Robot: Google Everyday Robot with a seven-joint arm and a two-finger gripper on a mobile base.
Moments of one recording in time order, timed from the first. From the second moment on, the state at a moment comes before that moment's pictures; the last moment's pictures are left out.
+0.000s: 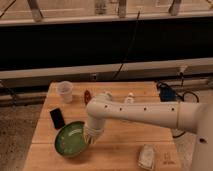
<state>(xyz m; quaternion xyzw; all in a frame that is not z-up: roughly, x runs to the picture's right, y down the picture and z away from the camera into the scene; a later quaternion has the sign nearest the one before) -0.074 0.261 0.723 -0.30 -0.34 -0.45 0.76</state>
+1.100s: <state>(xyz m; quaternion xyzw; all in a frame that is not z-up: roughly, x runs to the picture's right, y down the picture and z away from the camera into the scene) 0.057 0.262 0.714 -0.30 -0.29 -0.33 0.85</state>
